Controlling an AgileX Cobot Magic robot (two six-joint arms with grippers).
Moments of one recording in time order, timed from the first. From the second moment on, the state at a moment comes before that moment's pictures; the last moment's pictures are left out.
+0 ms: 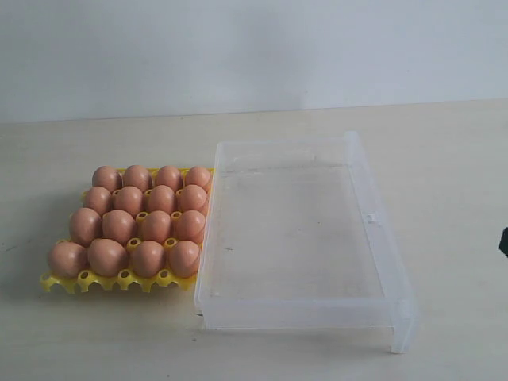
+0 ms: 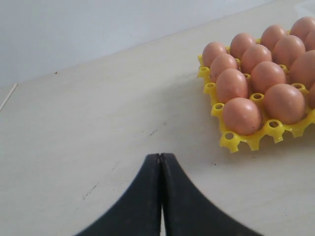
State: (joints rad) left arm -0.03 0.01 0.00 0.03 0.39 0.21; right arm 0.41 0.35 -0.07 0.10 0.02 -0.08
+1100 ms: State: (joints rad) left arm -0.03 0.01 0.00 0.03 0.39 0.21; right arm 0.20 0.01 0.00 0.19 0.03 -0.08
